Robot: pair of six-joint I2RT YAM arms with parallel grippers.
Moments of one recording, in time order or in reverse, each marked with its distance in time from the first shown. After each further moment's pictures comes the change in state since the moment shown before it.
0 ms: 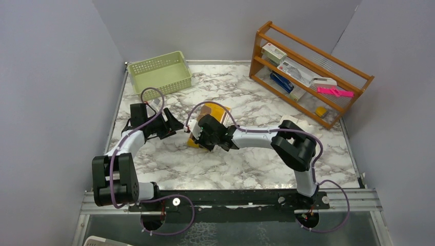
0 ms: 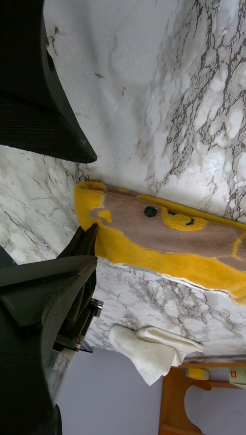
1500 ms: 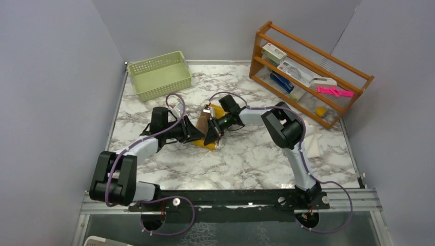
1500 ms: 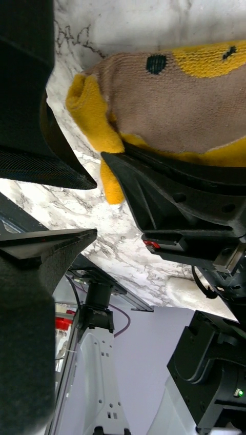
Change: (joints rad) left arm -0.295 -0.022 -0.121 0.266 0.106 -0.226; right arm -0.359 0.280 0.175 -0.063 -1.010 0.463
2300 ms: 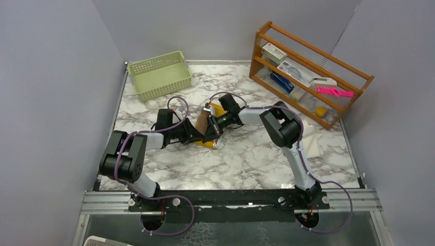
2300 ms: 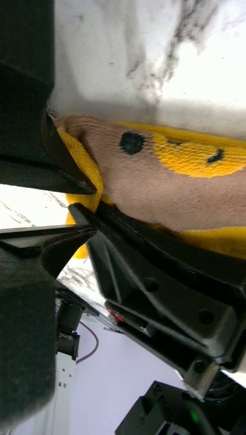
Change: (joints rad) left arm -0.002 0.234 -0.011 0.172 -0.114 -0.040; right arm -0.016 0.048 0.037 0.061 -0.017 0.171
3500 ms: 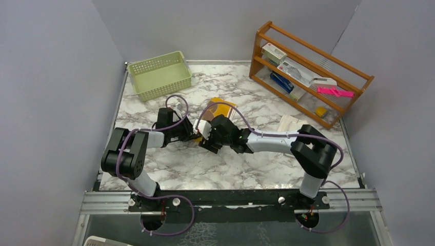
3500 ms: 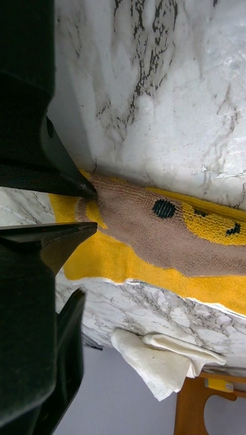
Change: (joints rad) left arm 0.001 0.074 0.031 0.060 -0.093 0.009; right arm 0.339 -0.581 -0.429 0.109 1.040 -0.762
